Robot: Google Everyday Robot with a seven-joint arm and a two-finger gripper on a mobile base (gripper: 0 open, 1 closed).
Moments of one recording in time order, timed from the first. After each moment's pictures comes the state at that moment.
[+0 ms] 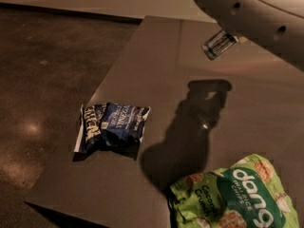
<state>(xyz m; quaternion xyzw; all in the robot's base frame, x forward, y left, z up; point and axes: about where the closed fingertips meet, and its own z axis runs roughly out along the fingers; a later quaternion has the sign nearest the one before) 0.626 -0.212 1.010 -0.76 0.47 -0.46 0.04</state>
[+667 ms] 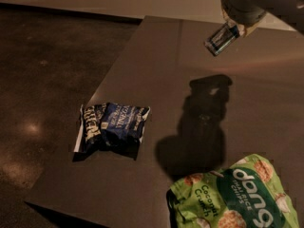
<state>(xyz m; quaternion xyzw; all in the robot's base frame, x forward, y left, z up) 0.641 -0.218 1.017 -0.80 0.43 -0.42 0.06</state>
